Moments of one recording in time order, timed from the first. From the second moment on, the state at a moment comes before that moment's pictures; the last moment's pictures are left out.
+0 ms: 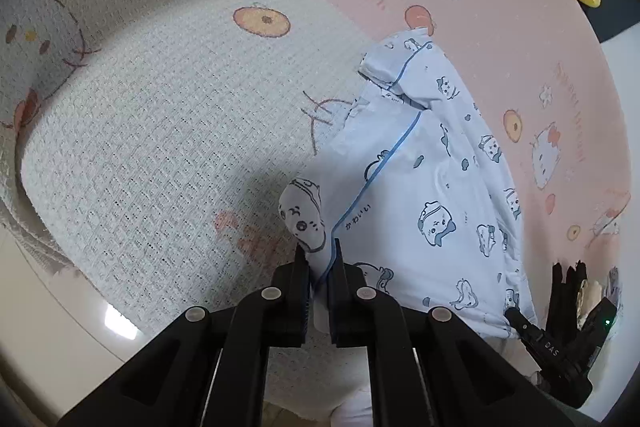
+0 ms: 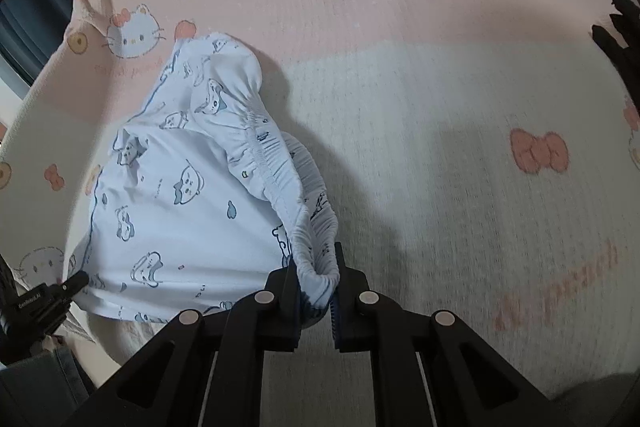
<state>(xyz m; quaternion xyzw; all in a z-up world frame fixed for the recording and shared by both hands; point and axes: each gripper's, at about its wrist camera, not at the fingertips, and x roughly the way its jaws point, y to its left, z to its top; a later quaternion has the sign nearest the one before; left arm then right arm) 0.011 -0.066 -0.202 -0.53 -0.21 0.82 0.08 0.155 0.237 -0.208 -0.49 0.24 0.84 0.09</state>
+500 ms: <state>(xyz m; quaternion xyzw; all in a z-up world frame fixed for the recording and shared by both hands) 0.001 -0.054 -0.211 -0.54 -0.12 0.83 0.09 0.175 0.222 -0.212 -0.53 0.23 0.81 0.10</state>
